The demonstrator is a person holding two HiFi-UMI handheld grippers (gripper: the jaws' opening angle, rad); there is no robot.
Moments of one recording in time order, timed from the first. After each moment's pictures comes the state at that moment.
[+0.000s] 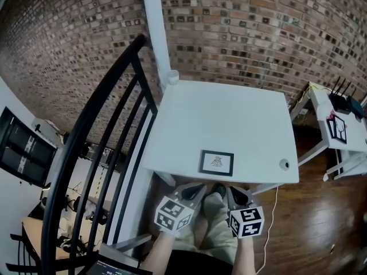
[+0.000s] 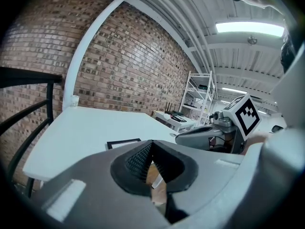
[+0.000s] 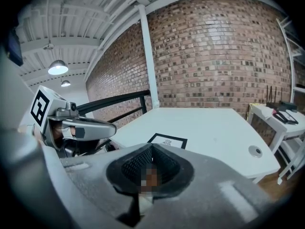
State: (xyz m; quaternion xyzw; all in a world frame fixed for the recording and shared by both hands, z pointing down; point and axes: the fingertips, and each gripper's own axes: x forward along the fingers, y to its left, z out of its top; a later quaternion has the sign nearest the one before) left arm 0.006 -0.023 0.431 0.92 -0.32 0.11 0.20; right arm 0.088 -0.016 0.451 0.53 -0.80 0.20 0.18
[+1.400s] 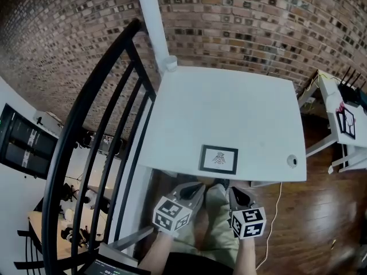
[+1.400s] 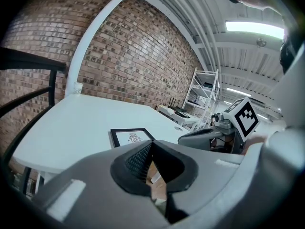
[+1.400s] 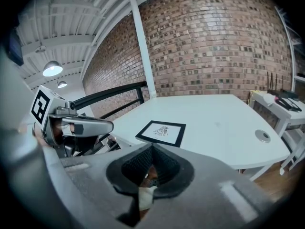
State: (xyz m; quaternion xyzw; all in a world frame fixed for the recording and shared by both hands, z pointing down) left arm 0.007 -0.039 0.479 0.91 -0.33 0.13 0.24; right arm 0.100 -0.027 0.504 0.52 -0.79 0.24 0.20
